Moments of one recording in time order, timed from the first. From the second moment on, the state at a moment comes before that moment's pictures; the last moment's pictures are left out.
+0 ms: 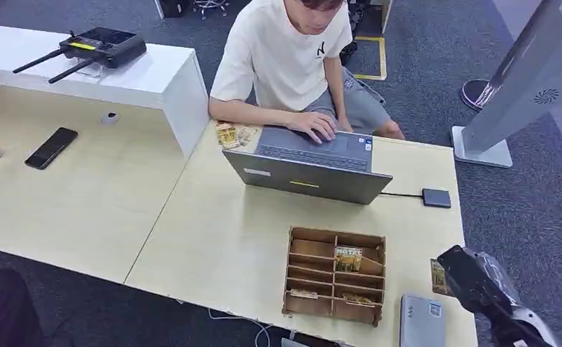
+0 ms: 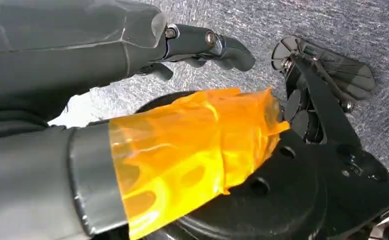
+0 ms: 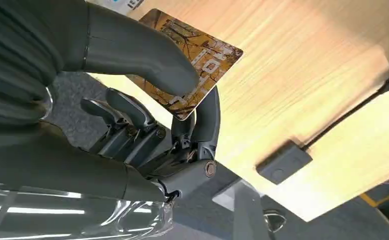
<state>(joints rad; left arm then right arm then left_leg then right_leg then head) 0.06 -0.12 -0.32 0.00 0.80 -0.01 -0.18 -0.05 -0.39 0.20 -1.45 0.35 0.08 0.23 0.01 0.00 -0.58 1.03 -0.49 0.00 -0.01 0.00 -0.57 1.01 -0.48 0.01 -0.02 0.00</state>
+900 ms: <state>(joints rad) 0.05 -0.11 -0.32 0.00 0.88 -0.04 -0.14 -0.05 -0.44 0.24 -1.49 -0.06 0.14 0.28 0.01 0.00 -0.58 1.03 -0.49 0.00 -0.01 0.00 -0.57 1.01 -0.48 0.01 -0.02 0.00</state>
